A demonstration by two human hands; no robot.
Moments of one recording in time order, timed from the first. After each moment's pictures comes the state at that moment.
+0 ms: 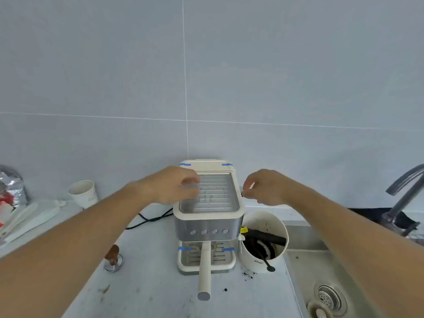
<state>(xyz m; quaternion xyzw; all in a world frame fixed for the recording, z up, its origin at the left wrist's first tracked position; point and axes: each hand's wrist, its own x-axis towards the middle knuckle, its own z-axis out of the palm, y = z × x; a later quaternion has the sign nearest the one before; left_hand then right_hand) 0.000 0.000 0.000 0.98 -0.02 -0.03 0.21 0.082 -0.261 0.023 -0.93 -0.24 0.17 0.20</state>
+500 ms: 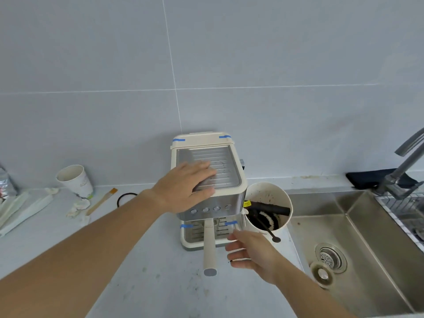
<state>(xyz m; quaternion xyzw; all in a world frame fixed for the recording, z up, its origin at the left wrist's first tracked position) 0.005 -0.027 -0.066 0.99 -0.14 0.02 0.09 -0.012 -0.265 -0.156 -0.68 0.09 0.38 0.61</state>
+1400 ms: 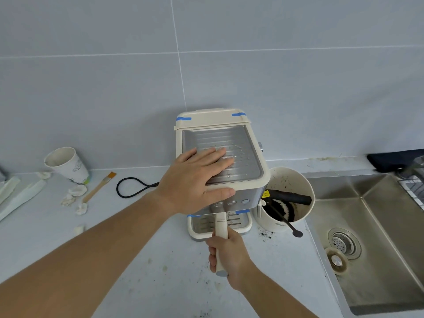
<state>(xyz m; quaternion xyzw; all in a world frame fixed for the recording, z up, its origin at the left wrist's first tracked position) 0.011 -0.019 -0.092 0.98 -0.14 0.07 0.10 -0.033 -0.176 -0.210 -0.62 0.12 0.36 0.69</state>
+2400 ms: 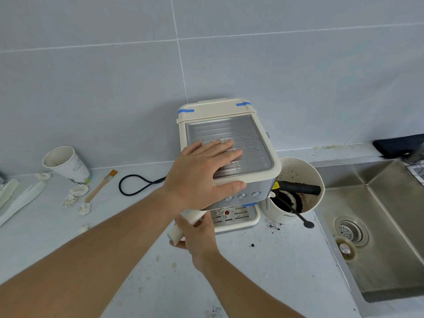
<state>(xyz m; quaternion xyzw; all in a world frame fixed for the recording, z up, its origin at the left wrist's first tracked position) 0.010 -0.022 -0.089 0.98 -0.13 0.08 0.13 -0.040 -0.083 -0.220 -0.53 0.13 0.32 0.78</state>
